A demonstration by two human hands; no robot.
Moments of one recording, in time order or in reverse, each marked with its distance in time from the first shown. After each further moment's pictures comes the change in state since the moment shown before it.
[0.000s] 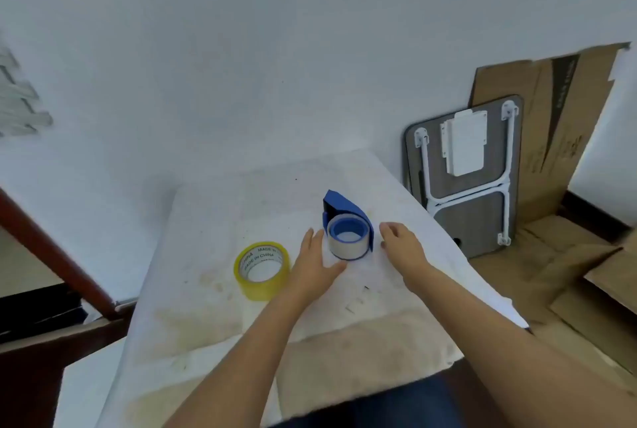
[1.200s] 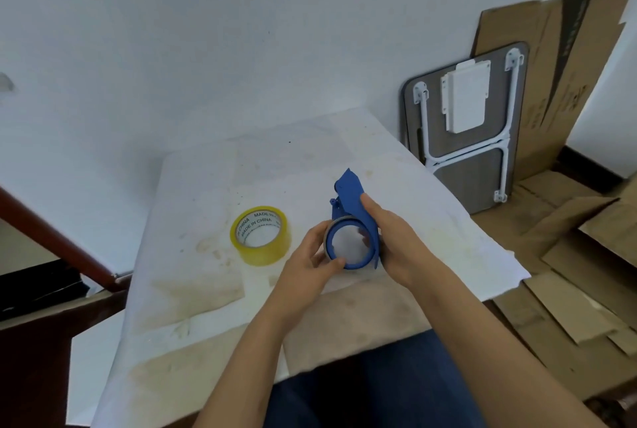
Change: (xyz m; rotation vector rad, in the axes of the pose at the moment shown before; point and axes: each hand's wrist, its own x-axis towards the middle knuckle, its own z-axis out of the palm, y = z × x) left_hand -0.069 -0.023 0.005 -0.623 -0.085 0.027; right_hand -0.054 0.011 0.017 0.518 -0.272 0.046
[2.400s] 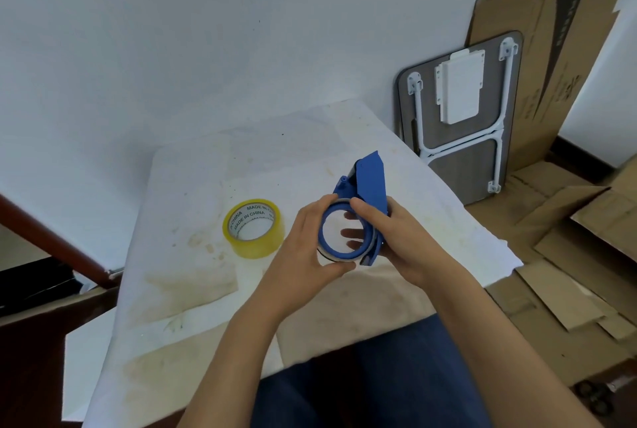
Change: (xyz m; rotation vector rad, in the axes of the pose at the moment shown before) left_hand -0.013 0.032 -0.001 0.543 -0.003 0.366; right_hand -0.033 -0.015 -0.008 -0.057 -0.088 -0.057
